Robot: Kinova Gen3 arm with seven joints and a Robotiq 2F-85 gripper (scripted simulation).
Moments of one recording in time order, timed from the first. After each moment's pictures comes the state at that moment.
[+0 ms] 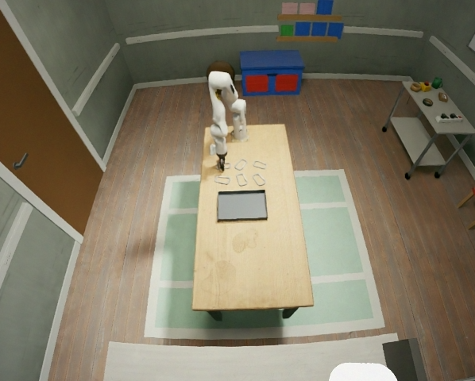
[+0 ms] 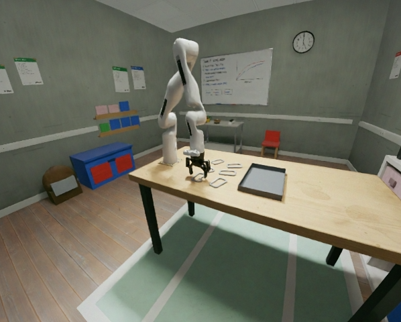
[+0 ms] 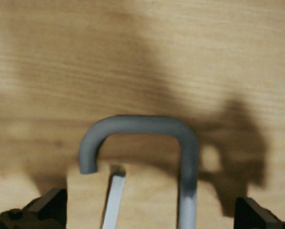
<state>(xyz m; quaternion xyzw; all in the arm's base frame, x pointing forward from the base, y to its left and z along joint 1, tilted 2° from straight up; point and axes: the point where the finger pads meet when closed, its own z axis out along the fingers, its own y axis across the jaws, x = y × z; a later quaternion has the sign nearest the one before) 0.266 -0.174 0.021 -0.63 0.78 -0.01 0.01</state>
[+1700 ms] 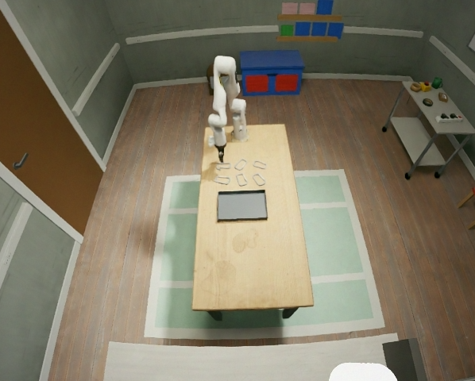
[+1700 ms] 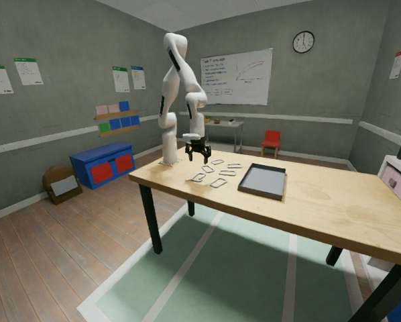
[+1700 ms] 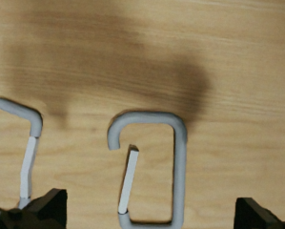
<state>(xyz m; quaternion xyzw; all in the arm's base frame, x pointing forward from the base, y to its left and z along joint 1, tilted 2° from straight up) 0.267 -0.174 0.104 -0.63 0.78 -0.01 0.01</state>
